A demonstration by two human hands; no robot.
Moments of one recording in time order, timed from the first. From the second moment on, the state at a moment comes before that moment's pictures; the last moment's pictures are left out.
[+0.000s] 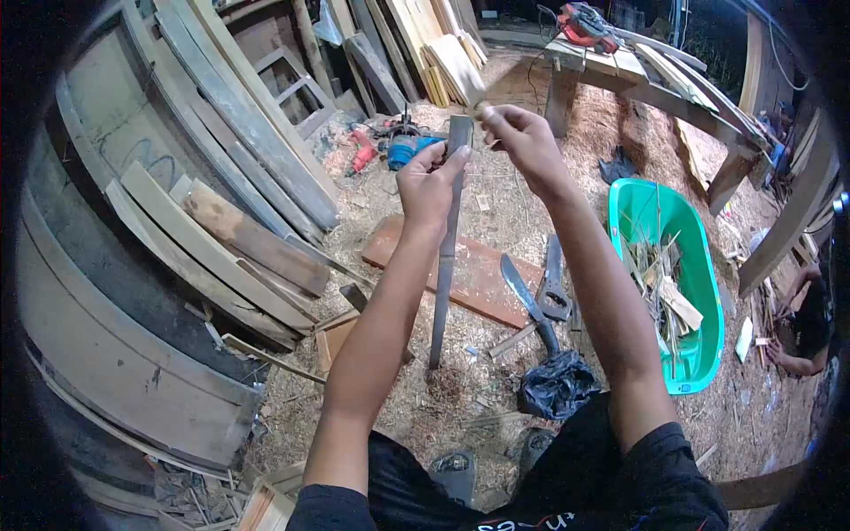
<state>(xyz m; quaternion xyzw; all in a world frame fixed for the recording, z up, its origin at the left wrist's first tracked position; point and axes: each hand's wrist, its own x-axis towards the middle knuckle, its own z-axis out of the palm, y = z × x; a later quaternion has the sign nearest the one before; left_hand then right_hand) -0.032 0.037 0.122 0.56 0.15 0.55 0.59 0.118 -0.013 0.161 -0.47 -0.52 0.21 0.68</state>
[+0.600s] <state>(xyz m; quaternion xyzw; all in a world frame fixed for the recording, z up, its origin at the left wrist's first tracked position) -0.061 0.060 0.142 0.68 0.22 0.53 0.46 0.131 -0.018 0.168 -0.47 -0.57 0.12 0.66</state>
